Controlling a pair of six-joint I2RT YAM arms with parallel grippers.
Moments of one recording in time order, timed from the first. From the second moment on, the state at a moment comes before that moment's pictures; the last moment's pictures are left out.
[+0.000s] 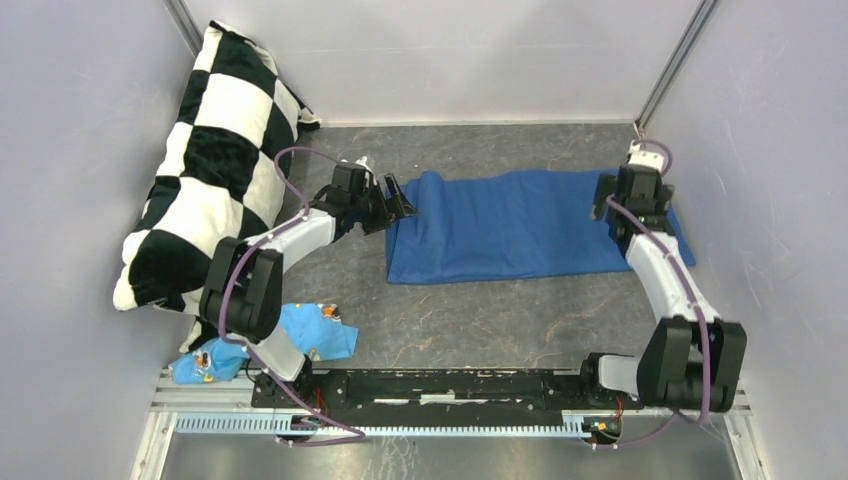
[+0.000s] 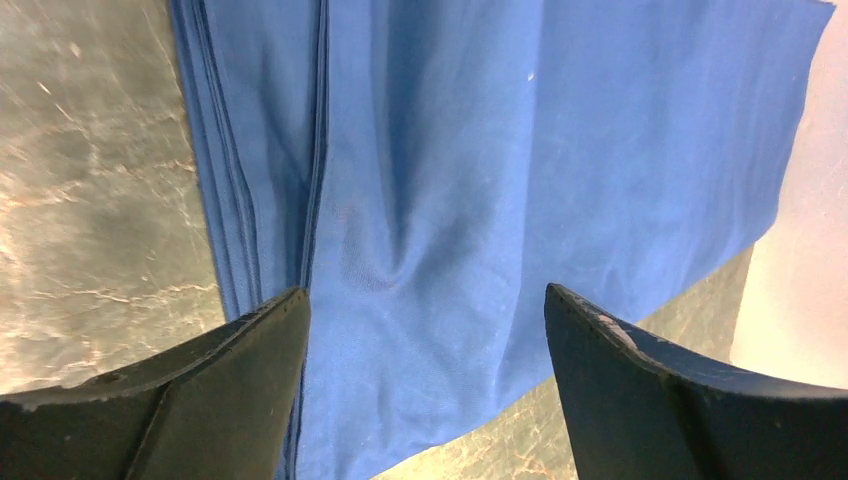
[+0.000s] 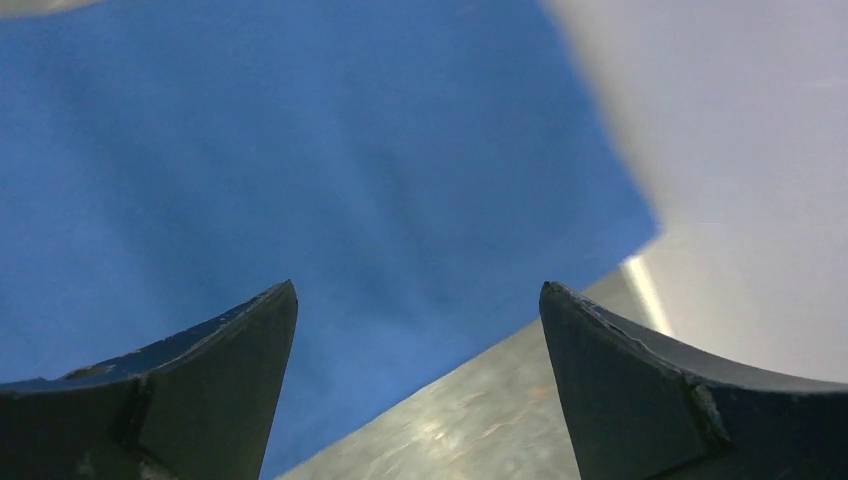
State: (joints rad) left arm -0.34 1.68 1.01 -0.08 0.30 -0.68; right arm -0.11 1.32 0.95 -0.29 0.48 0.05
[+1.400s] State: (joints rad) left arm -0.23 1.98 1.25 -0.23 0.27 -0.51; right arm -0.09 1.31 0.52 -0.04 0.01 0.16
